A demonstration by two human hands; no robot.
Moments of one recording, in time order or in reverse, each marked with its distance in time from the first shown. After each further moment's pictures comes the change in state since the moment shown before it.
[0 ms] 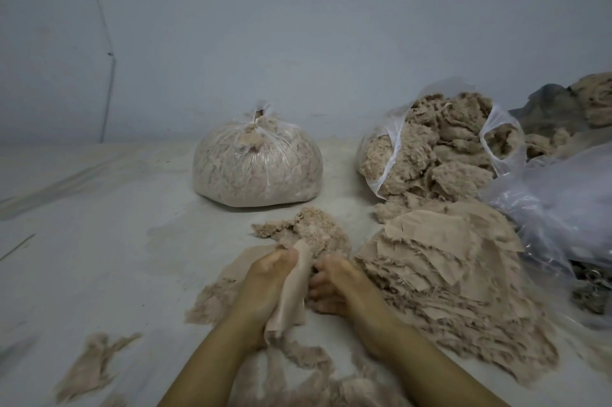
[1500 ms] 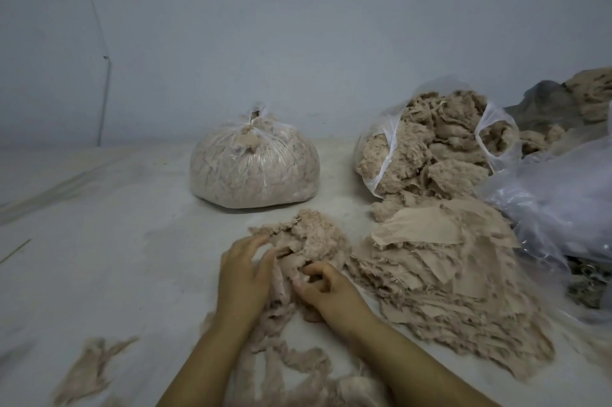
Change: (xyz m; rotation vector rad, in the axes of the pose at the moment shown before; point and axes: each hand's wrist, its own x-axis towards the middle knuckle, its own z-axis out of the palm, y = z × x) left_hand 0.020 -0.016 -0.017 0.641 0.402 0.366; right_hand 0.014 0.010 0.015 -0.249 0.047 0.119
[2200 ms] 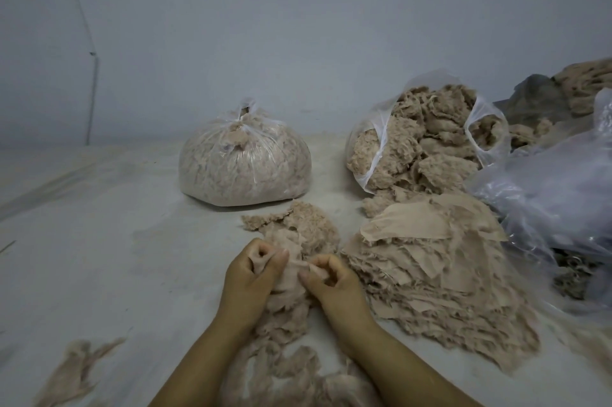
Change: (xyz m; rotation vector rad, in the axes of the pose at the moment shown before) left_hand -0.015 0.017 0.007 -0.459 -0.141 0.034; right_hand -0.006 0.008 -0.007 0.221 0.171 -0.206
